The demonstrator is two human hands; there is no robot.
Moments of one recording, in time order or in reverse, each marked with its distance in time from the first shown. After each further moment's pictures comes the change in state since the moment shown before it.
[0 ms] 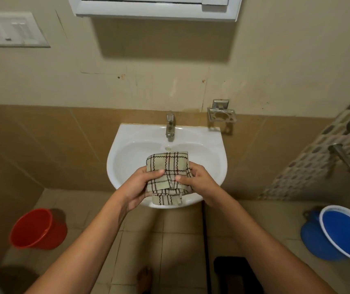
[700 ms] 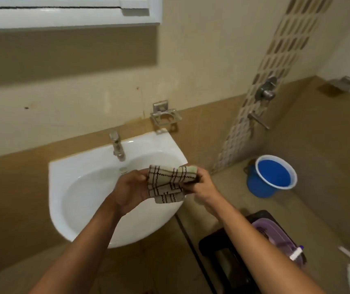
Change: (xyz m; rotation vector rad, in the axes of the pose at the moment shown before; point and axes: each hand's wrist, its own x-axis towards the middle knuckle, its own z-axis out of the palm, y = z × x) left_hand 0.102 0.024 0.004 -0.053 -0.652 -0.130; right_hand -0.020 0.004 -0.018 0.095 0.640 -0.084
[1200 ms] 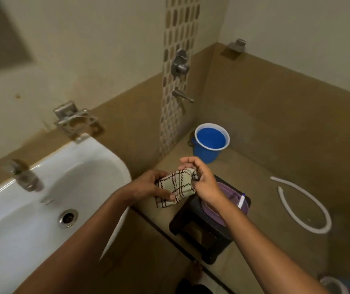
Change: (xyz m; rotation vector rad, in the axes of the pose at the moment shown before) left_hand 0.118 -0.057 0.123 0.789 -0.448 -0.311; right_hand -0.076 0.026 -0.124 -0.078 0.442 -0.080
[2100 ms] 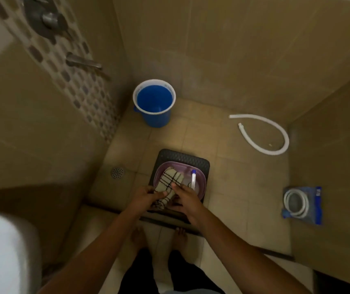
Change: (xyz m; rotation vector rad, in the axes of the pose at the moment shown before) left_hand 0.243 -0.072 0.154 -0.085 0.020 -0.482; right_hand -0.010 0.181 -0.151 0.655 0.490 0.787
